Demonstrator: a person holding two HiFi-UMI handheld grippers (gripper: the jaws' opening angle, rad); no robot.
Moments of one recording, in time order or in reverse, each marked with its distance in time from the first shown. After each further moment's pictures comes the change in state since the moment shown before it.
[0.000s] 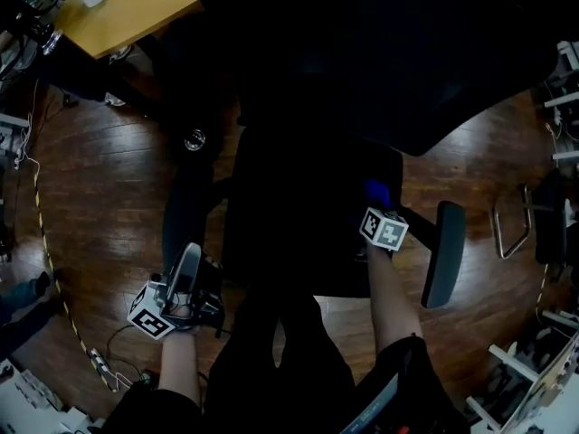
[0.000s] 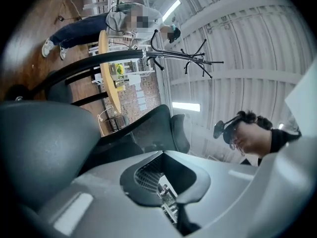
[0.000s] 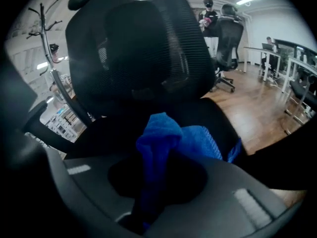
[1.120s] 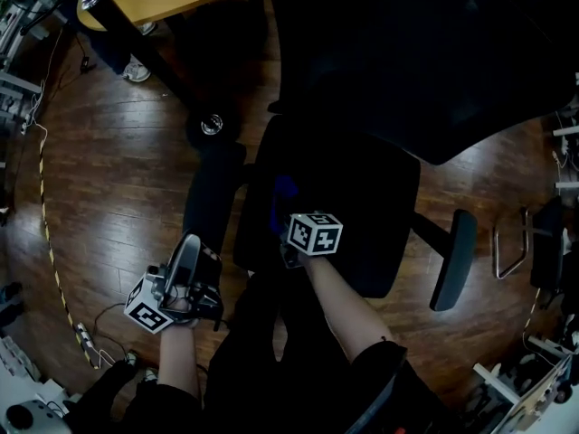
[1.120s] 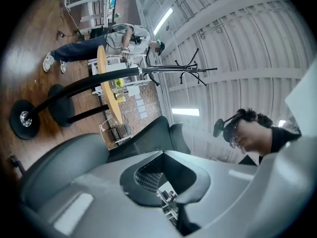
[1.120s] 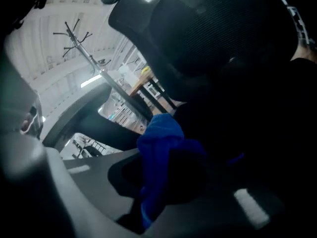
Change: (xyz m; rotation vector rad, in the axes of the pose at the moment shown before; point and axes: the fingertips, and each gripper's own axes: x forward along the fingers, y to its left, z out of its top) left arm -0.042 -0.013 0.025 0.063 -0.088 0.022; right arm 0.007 0.292 -0.056 -0.012 0.049 0.551
